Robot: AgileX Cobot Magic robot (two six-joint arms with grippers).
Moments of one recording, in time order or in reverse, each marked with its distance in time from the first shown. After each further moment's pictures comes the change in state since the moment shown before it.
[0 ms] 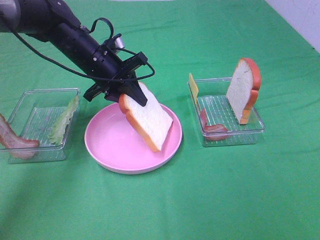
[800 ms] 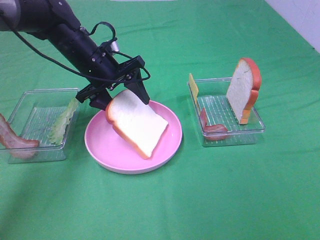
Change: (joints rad) left arm -0.001 -0.002 -0.020 0.112 0.003 -0.146; right arm 0.000 0.000 0.000 0.000 0.000 0.000
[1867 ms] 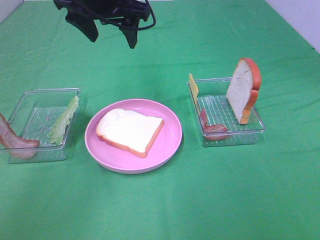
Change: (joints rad) left arm -0.181 -0.170 -0.335 0.754 0.140 -0.255; right arm 0.000 0.000 0.000 0.003 0.000 0.000
